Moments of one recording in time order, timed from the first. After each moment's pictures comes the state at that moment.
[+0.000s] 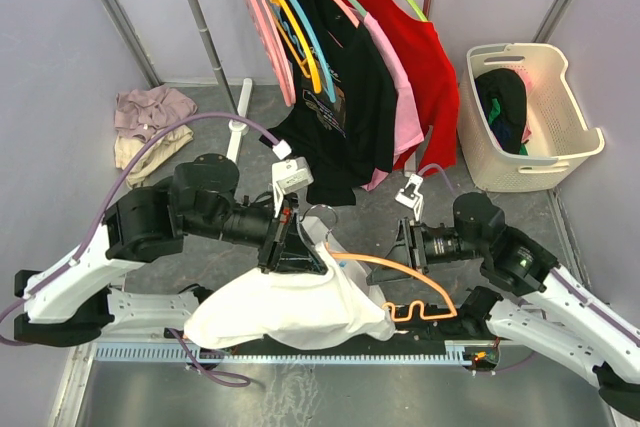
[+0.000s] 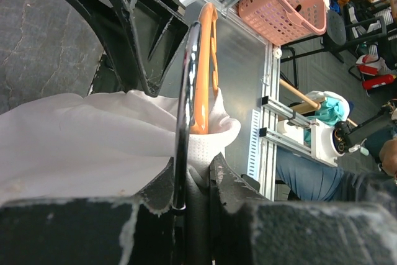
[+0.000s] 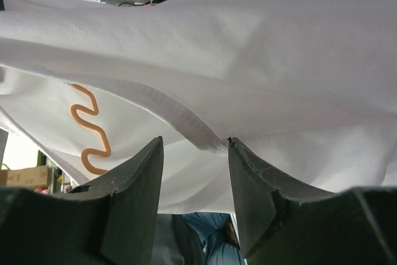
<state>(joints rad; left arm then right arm) -1.20 1.02 1.56 -0.90 0.43 -0.50 0.83 0.64 0.78 -0.48 -0.73 1.07</state>
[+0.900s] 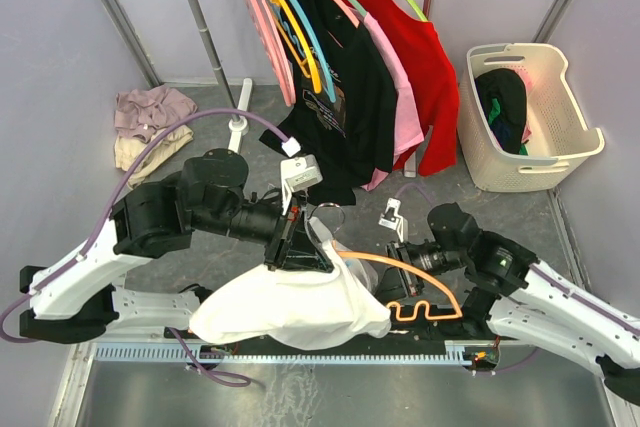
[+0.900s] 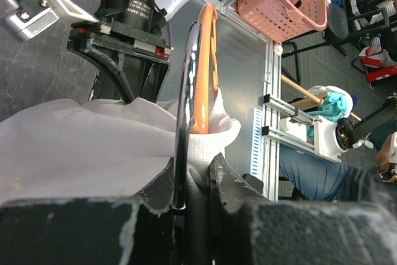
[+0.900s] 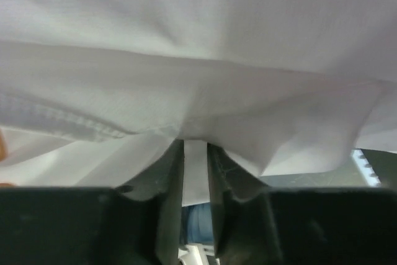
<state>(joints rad) -1.20 1.07 1.60 -0.90 0.45 -0.47 0.92 0.67 0.66 -0.52 -0.79 0.96</state>
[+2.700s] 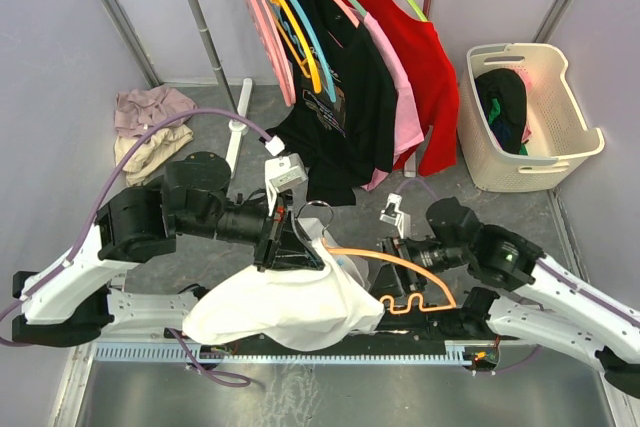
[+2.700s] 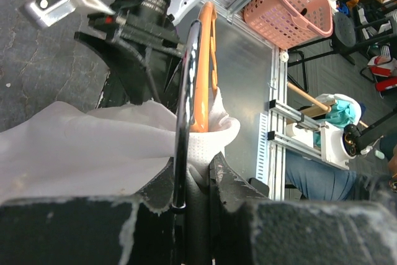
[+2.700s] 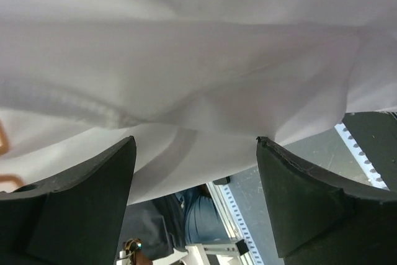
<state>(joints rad) -1.20 1.02 1.60 -0.92 0.41 -0.46 0.95 0.71 0.80 -0.66 -0.70 0.92</state>
